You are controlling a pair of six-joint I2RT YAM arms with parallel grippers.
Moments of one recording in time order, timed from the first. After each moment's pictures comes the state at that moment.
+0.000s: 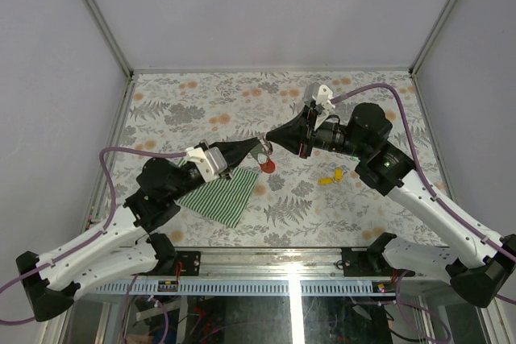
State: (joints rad) left arm -0.90 0.77 0.72 0.36 0.21 0.31; right arm 0.71 1.06 1.10 0.01 -0.59 0.10
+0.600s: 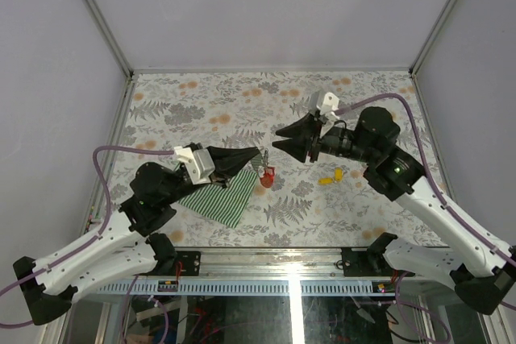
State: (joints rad) left arm -0.90 0.72 0.70 0.36 0.27 0.16; right arm 0.71 1.02 1.10 -0.10 -0.57 -0.02
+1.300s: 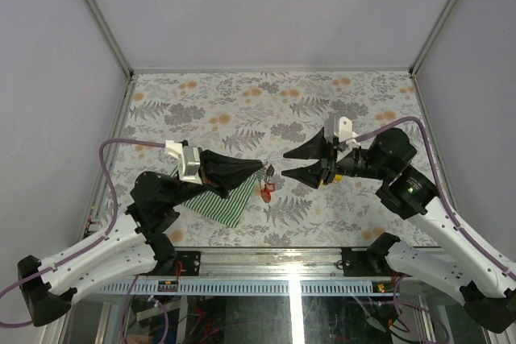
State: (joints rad) left arm -0.90 0.69 0.58 0.55 0.35 -0.19; right arm 0.71 0.83 0.97 -0.10 -0.72 -0.02
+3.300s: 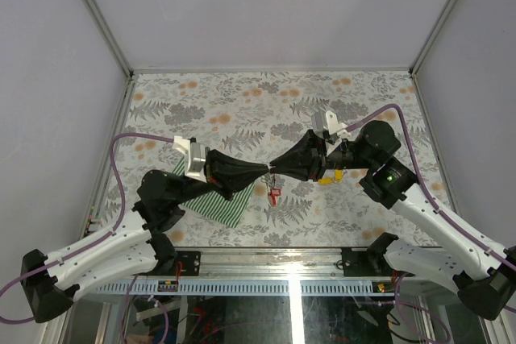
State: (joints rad) left arm -0.90 0.75 0.56 0.66 0.41 -0.30; right arm 0.71 0.96 0.93 0.16 -0.91 0.12
